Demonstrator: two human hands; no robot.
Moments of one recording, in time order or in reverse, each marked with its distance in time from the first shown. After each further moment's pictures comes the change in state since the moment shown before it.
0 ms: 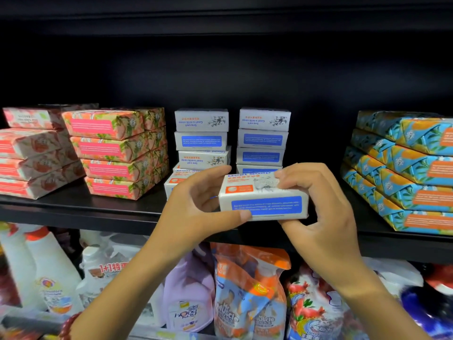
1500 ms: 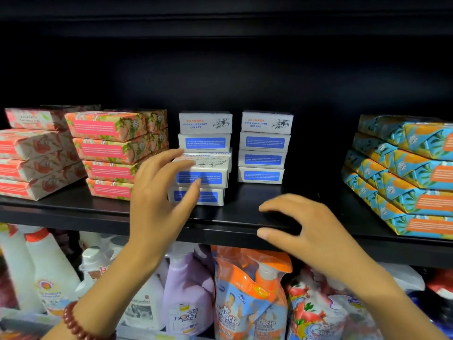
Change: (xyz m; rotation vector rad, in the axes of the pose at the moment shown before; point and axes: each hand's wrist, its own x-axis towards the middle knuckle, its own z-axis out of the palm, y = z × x) left_hand 0.011 -0.020 -0.039 0.870 0.458 0.592; right_hand -0.001 0.018 -0.002 -0.182 -0.532 0.253
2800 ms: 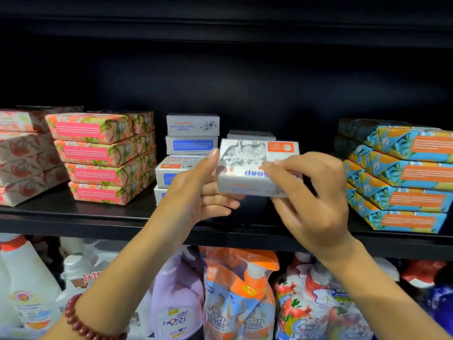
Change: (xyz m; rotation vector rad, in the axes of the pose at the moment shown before) left_hand 0.027 0.047 0.016 -1.031 -0.561 -0.876; right_hand 0.018 -0.002 -0.013 -0.451 0.843 -0.571
